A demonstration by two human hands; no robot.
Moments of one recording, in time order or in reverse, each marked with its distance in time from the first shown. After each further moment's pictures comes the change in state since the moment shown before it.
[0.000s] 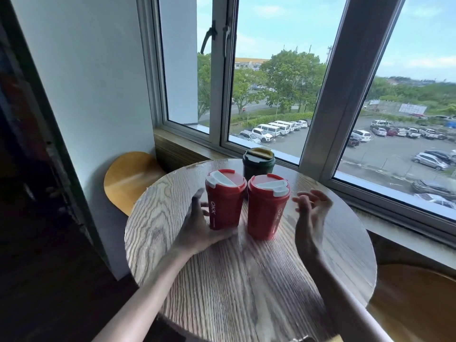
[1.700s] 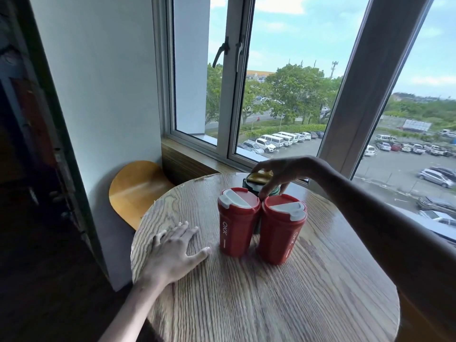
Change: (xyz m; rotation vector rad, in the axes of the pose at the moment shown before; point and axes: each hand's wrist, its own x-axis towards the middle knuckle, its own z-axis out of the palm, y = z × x) left_hand -0.011 -0.030 -0.052 0.703 -0.187 -0.100; right_hand 0.165 -0.072 0.093 -0.840 -1.316 0.175
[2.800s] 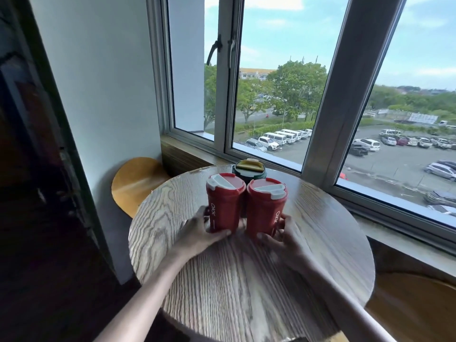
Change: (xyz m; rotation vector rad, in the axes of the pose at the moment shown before) left_hand 0.006 0.059 0.018 -0.521 0.120 0.033; right_hand -0.063 0.094 0.207 0.454 0.728 0.058
